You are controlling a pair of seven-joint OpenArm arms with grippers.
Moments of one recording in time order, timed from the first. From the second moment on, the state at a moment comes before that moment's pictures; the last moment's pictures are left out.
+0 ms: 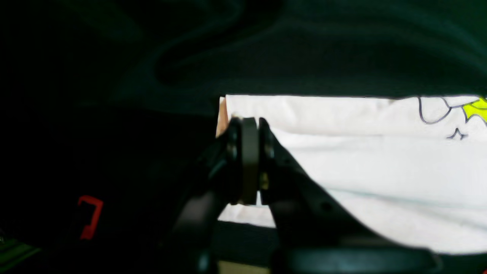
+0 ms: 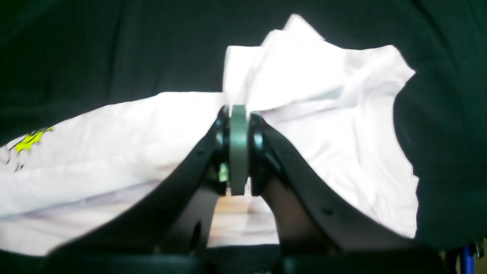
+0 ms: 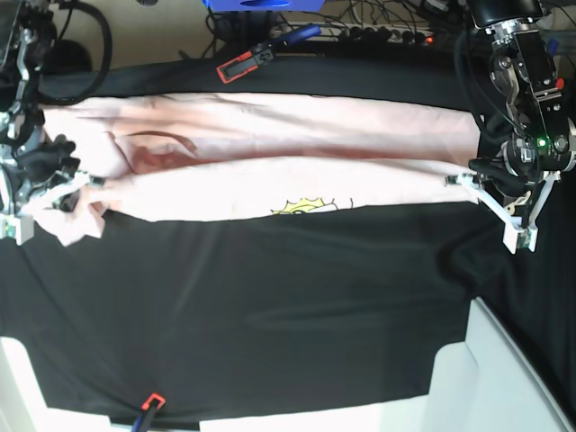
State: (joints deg) left arm 10.7 -13.4 -21.8 106.7 -10.9 -13.3 64.5; right arm -17.6 9.6 18.3 111.1 22.2 1.1 -54.4
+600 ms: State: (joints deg) left arm 13.9 -14.6 -21.5 102.6 -10.2 -14.8 64.5; right arm -25.9 6.3 21.2 112.7 22.1 1.1 -53.5
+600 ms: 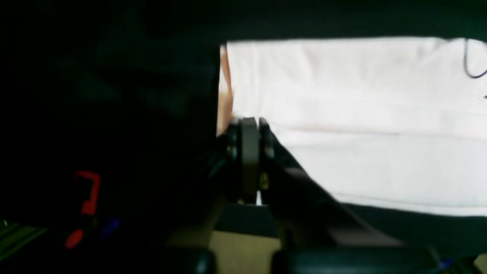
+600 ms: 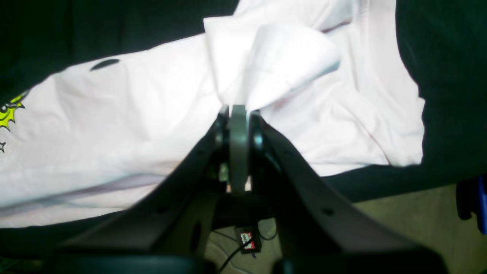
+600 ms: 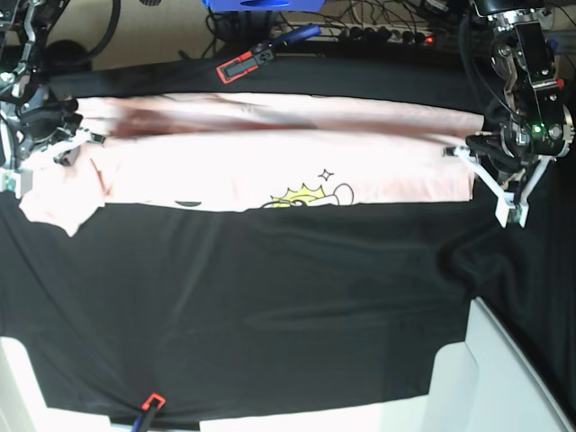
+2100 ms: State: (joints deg) left arm 13.9 -16.2 -16.3 90.4 -10.0 -14.7 52.8; right arm -21.8 4.8 20.8 103.3 21.4 0.8 -49.8
